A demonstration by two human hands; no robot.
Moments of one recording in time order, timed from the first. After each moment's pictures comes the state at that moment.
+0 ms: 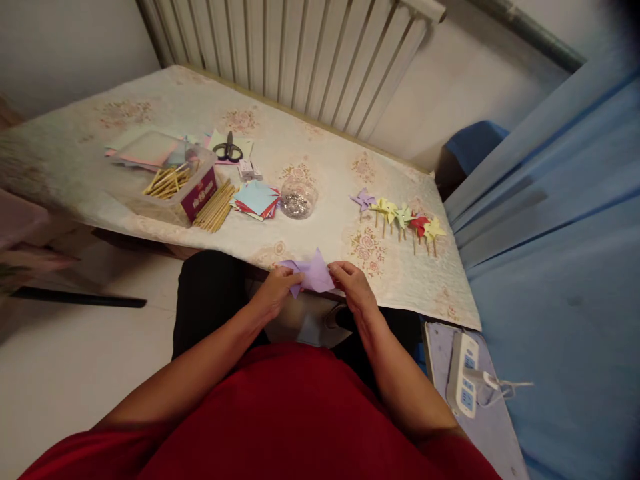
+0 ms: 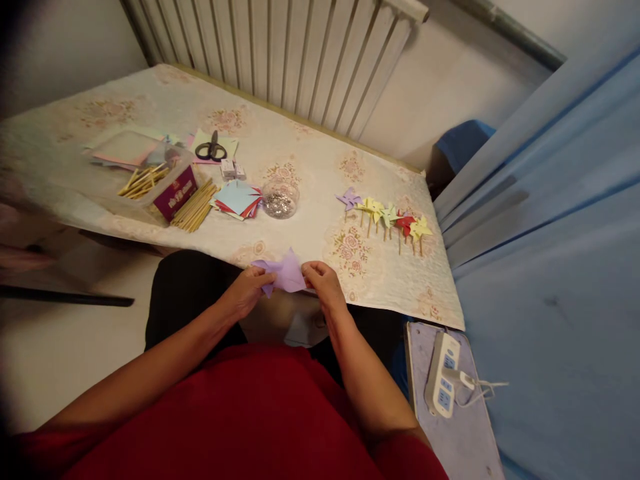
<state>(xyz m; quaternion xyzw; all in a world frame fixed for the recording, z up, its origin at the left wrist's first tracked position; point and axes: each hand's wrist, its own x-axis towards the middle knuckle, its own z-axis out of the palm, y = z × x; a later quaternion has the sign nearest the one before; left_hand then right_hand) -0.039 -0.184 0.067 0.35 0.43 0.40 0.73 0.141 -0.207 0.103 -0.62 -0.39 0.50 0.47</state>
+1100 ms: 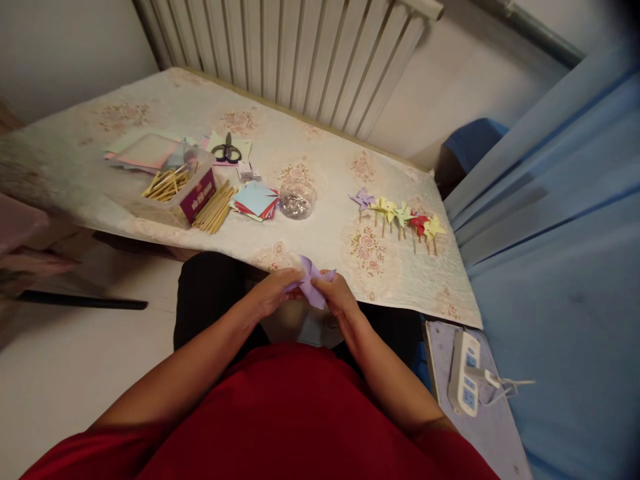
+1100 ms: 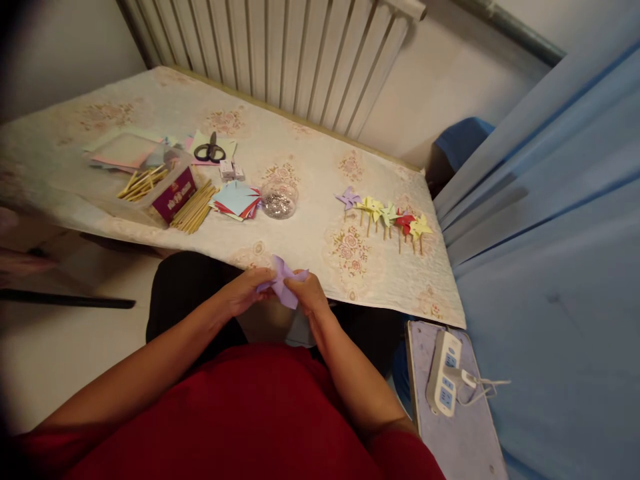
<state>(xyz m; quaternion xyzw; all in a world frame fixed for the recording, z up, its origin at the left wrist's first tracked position) -0.051 -0.177 0.070 0.31 0.40 0.32 0.80 0.113 -0.206 0.069 -0.61 -0.39 0.54 0.43</state>
